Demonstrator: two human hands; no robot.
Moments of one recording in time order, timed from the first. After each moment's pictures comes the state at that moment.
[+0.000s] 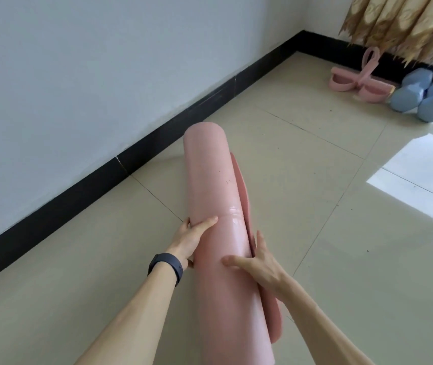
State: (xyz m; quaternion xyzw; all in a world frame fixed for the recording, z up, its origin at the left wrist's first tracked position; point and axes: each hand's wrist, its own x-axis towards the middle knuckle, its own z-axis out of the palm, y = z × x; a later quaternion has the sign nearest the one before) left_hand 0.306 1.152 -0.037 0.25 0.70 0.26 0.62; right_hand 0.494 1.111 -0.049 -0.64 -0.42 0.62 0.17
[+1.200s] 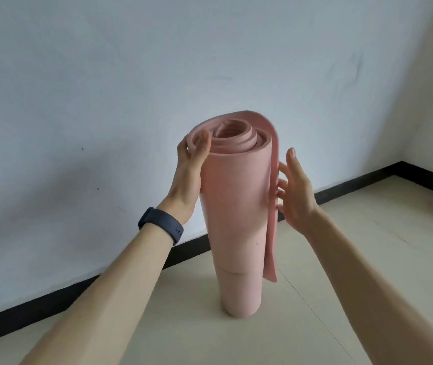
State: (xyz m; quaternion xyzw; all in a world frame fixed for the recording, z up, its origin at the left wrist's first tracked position) left_hand 0.049 1.006 0.305 0.43 0.53 0.65 0.34; right_hand 0.234 1.085 0.271 -0.38 -0.56 0.61 0.40
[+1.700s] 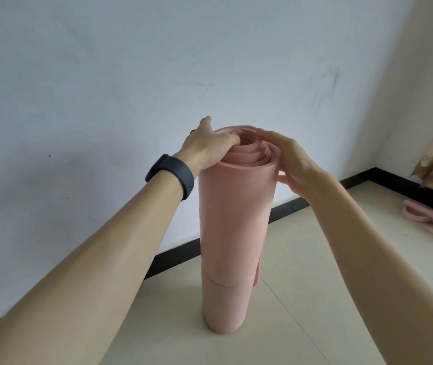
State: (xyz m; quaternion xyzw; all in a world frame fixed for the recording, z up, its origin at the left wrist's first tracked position) left_hand 0.077 1.071 0.366 0.52 0.69 0.43 0.27; right_hand 0.249 1.123 0.350 -0.42 -0.67 0.53 0.31
